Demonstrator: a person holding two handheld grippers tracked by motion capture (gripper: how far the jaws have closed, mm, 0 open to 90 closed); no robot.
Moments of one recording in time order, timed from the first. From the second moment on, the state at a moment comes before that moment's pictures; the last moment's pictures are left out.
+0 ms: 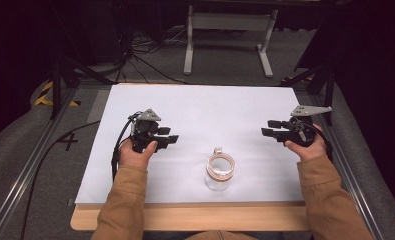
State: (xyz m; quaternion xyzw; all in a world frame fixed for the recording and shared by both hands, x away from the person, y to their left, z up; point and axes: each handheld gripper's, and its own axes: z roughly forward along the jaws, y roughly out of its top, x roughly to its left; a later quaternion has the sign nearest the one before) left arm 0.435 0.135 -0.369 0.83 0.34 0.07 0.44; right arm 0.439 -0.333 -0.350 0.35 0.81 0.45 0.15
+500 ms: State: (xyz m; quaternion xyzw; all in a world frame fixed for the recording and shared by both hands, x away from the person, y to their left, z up) left arm 0.449 0.141 -0.396 0.83 0.36 0.06 0.42; right arm 0.463 -0.342 -0.400 0.37 0.83 0.39 0.13
